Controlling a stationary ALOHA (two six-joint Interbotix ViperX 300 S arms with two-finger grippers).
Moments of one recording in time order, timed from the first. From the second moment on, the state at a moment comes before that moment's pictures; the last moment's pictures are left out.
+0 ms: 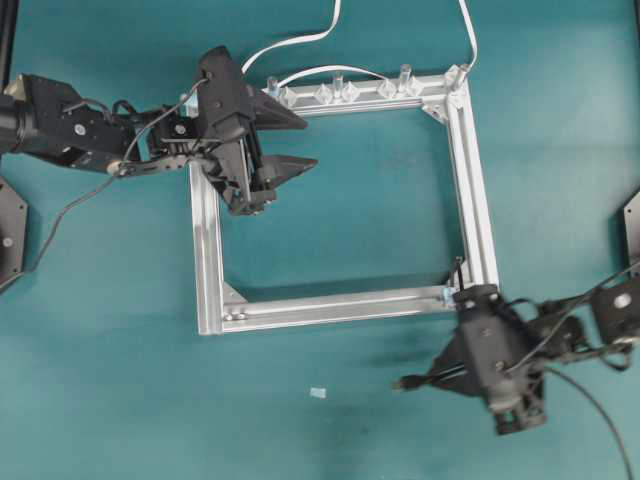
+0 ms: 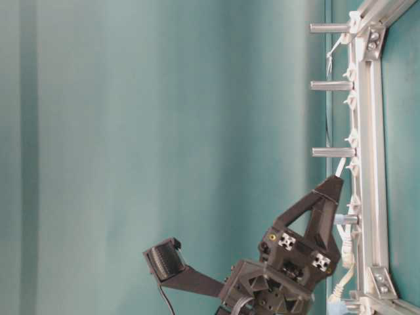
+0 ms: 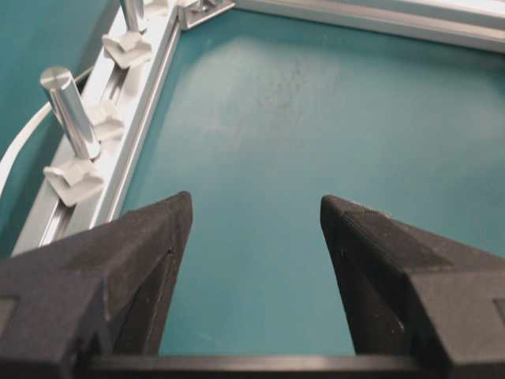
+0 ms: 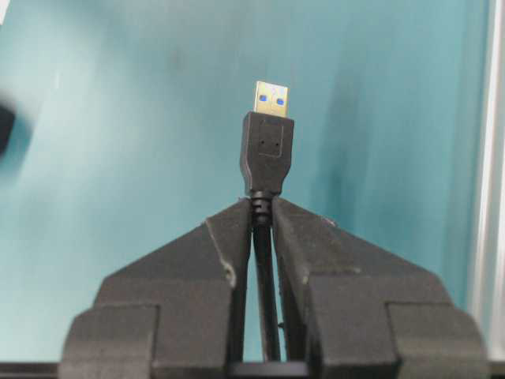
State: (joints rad) left arm 0.21 0.07 0.80 -0.06 -0.41 0.00; right arm 0.47 -0.06 0.93 0.48 -0.17 -0.06
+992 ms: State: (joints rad) left arm 0.22 0.07 0.79 -0.06 -0.38 0.00; right arm 0.52 -0.46 1.25 0.65 -0.02 -0.06
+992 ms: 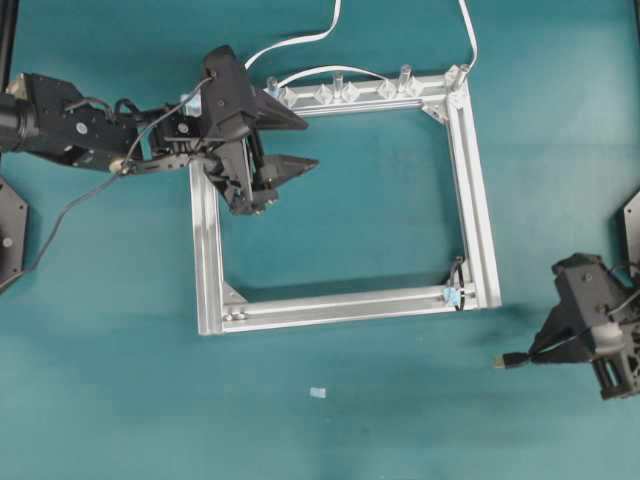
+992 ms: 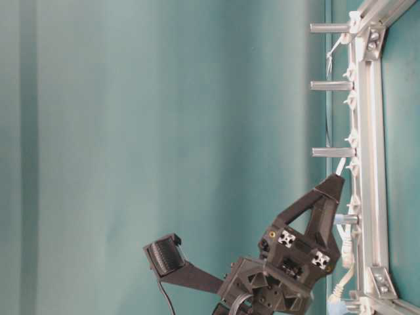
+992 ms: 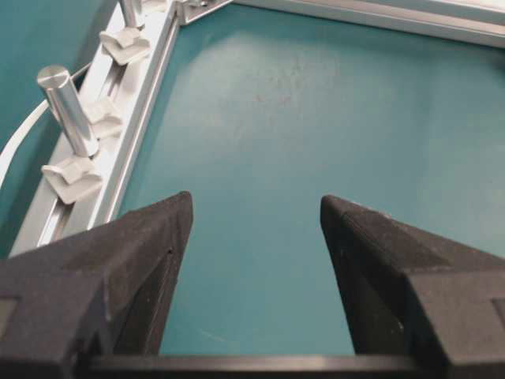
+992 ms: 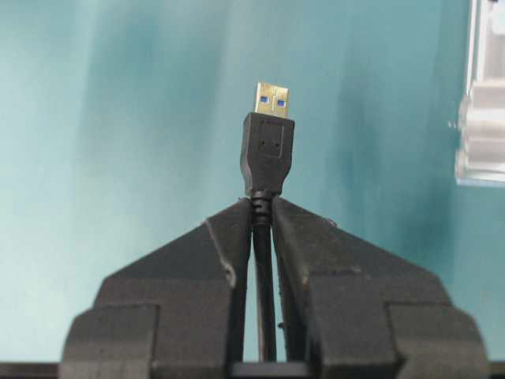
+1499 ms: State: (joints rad) left arm 0.23 0.07 0.79 -0.06 -0.39 0.00; right arm 0.49 -0.49 1.27 0.64 -0.03 -0.06
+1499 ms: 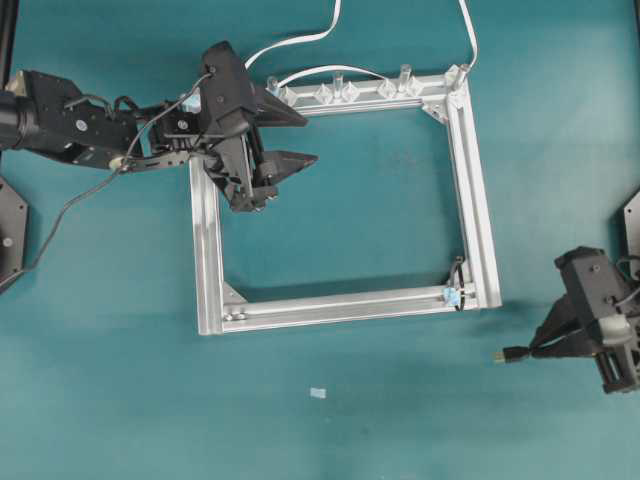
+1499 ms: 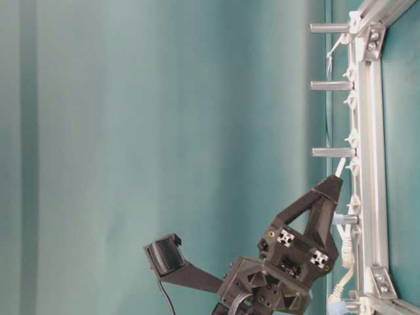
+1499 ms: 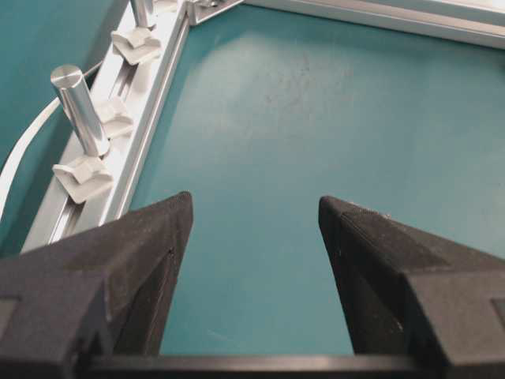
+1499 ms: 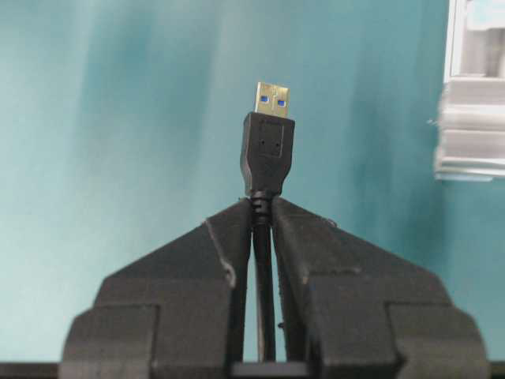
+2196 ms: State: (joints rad) left arm 0.23 0.07 0.79 -0.06 -0.38 0.00; right arm 0.27 -0.54 1.30 0.50 -0.05 -0.06
